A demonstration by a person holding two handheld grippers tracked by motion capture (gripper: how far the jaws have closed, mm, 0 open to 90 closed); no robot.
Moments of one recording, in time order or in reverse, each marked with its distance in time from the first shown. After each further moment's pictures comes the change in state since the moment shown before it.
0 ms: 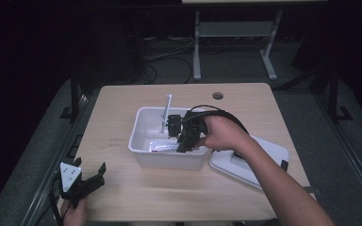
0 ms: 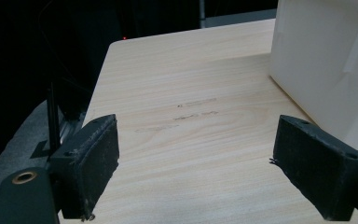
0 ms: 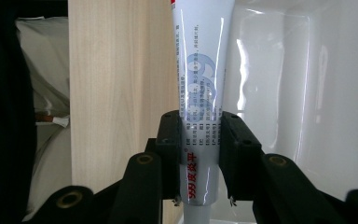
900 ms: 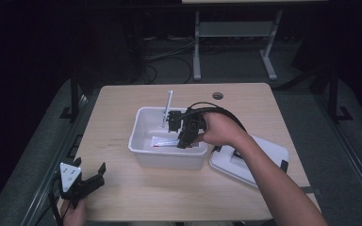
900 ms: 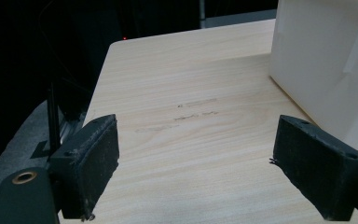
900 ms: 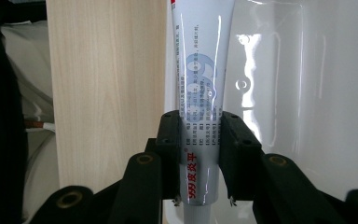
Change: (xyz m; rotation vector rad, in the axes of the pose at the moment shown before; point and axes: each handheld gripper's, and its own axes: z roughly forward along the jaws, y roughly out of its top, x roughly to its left) left arm 0.000 0.000 0.000 -0.004 0.001 -0.002; right arm -0.021 -0.003 0.014 0.007 0.019 0.054
